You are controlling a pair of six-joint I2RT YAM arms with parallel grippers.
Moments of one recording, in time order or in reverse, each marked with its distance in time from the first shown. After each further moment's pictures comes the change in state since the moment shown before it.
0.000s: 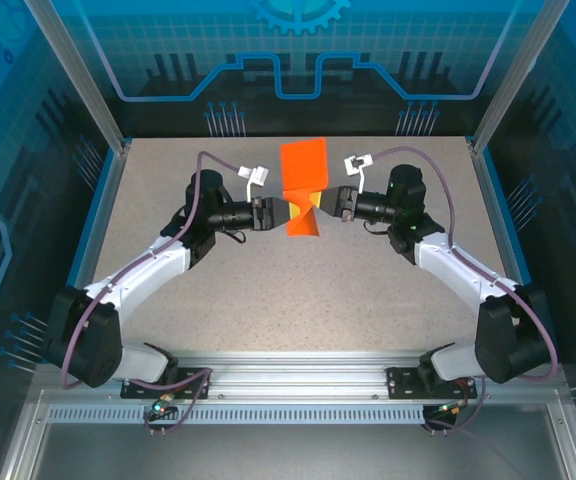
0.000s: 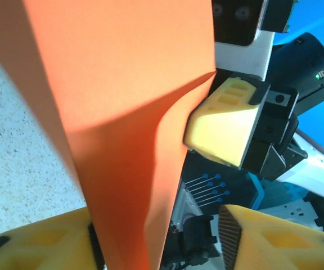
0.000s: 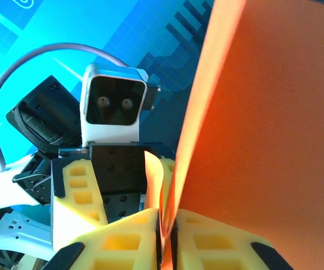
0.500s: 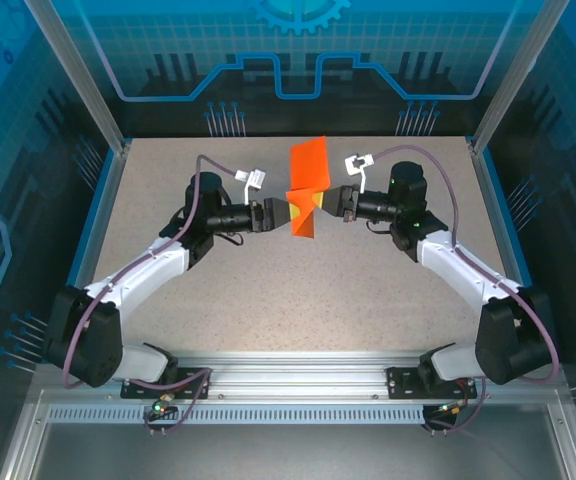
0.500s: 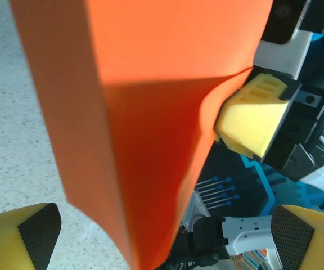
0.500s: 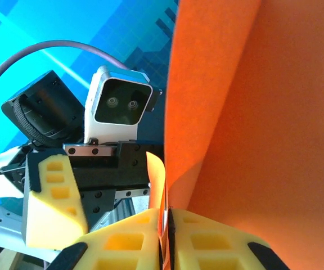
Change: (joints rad) left arm 0.013 0.000 -0.018 -0.034 -0.010 0.021; right arm -0.012 -0.008 0.031 -0.088 -0.002 -0.095
